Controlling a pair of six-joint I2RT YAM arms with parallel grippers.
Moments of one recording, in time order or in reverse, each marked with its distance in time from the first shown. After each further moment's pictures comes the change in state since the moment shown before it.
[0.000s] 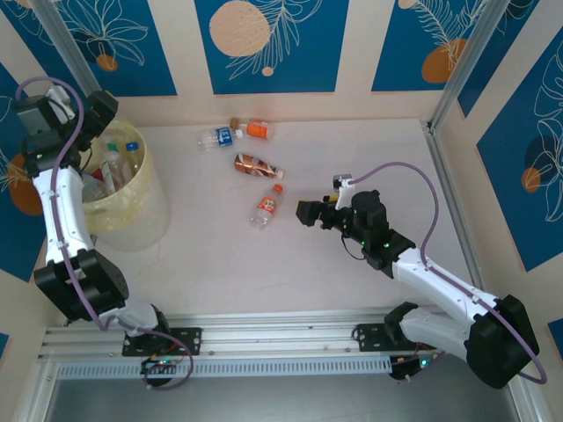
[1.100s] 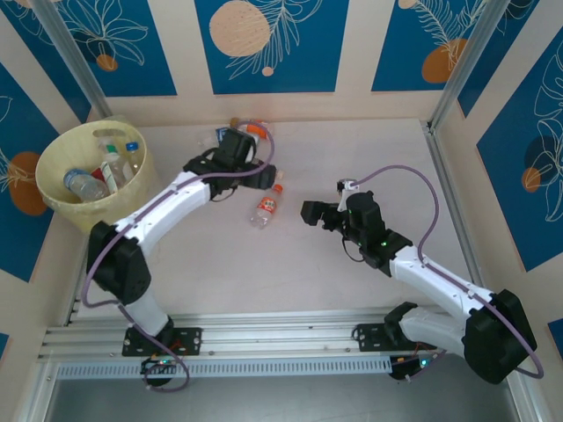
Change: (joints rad) left arm -0.988 0.159 -0.155 -0.155 -0.625 0.329; right arm -0.003 0.029 -0.002 -0.104 0.135 0.079
